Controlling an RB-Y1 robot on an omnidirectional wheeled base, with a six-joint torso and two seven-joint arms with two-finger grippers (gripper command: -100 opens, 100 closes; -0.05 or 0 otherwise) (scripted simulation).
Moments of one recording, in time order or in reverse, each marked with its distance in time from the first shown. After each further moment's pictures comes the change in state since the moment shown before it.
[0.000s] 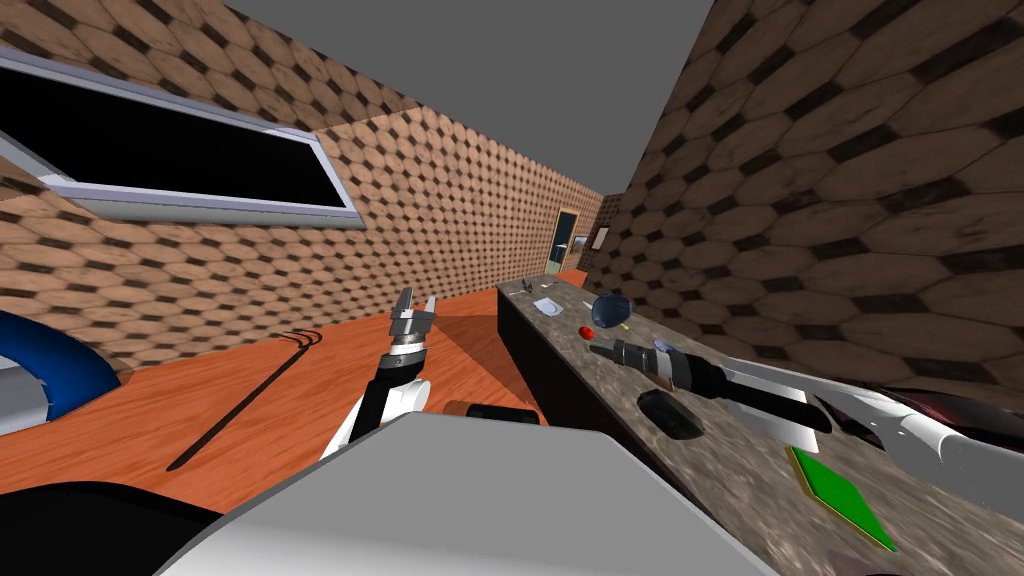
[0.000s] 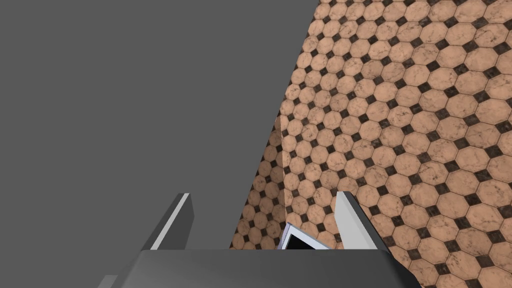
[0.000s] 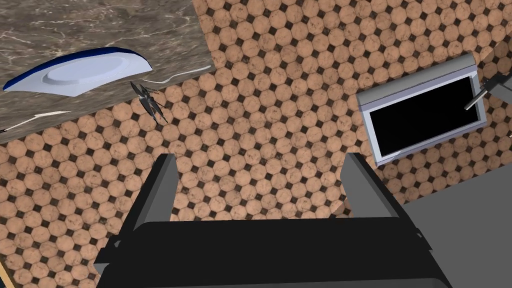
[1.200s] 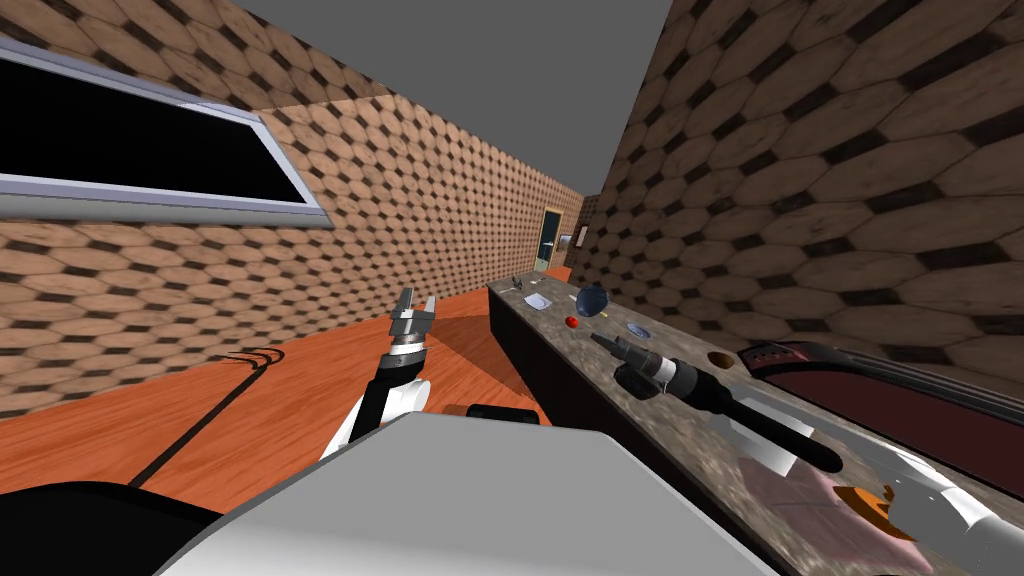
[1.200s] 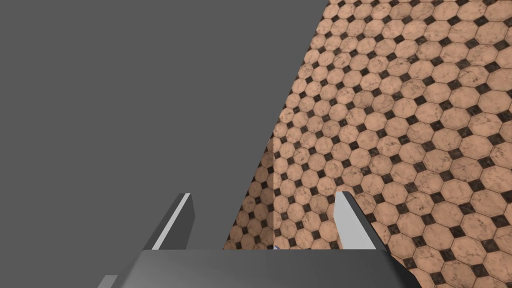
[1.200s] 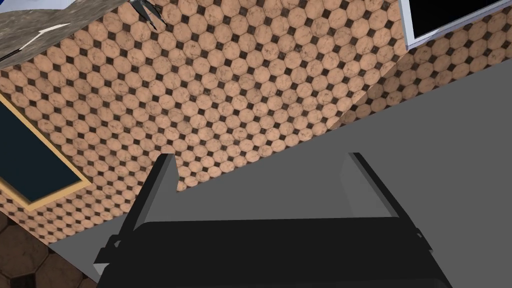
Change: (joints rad) left arm 0.000 0.000 0.000 0.000 0.000 0.000 0.000; right arm -0.041 0.344 -0.068 -0.080 -0.009 -0.016 0.006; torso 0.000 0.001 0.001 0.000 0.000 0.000
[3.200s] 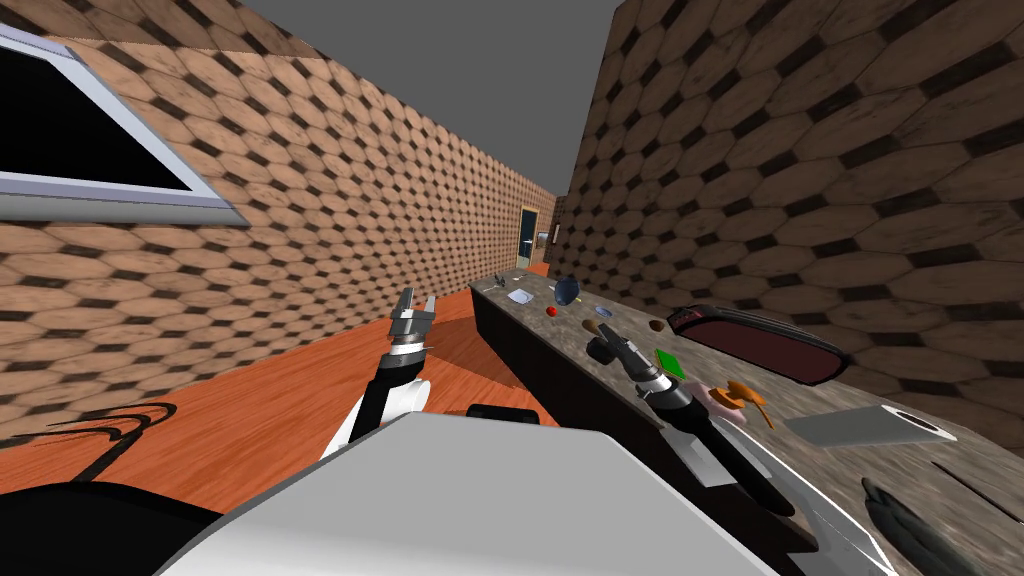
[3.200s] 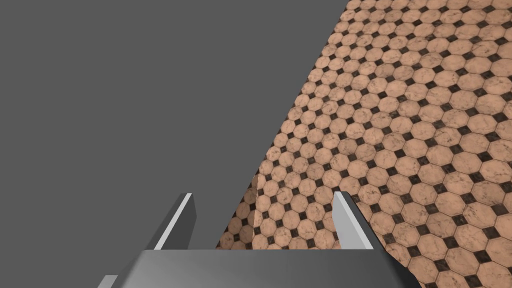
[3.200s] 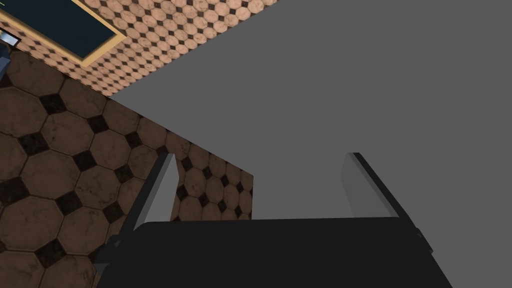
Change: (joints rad) left arm 0.000 0.000 0.000 0.000 0.000 0.000 0.000; right arm -0.070 0.558 -0.018 -0.131 0.064 0.006 -0.032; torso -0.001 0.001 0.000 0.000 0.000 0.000
